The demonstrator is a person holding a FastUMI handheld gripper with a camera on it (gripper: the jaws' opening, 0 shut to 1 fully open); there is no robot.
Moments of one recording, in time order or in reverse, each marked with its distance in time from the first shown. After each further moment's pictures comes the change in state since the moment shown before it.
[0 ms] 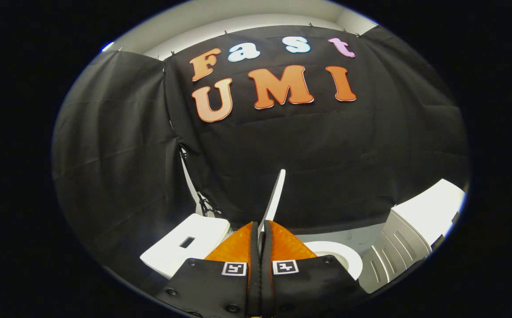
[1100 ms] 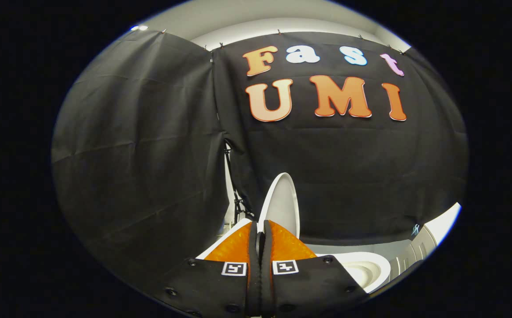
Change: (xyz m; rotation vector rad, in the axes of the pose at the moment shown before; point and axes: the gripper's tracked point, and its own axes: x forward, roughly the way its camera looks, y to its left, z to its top) arm 0.029 0.207 -0.019 -0.139 -0.004 0.191
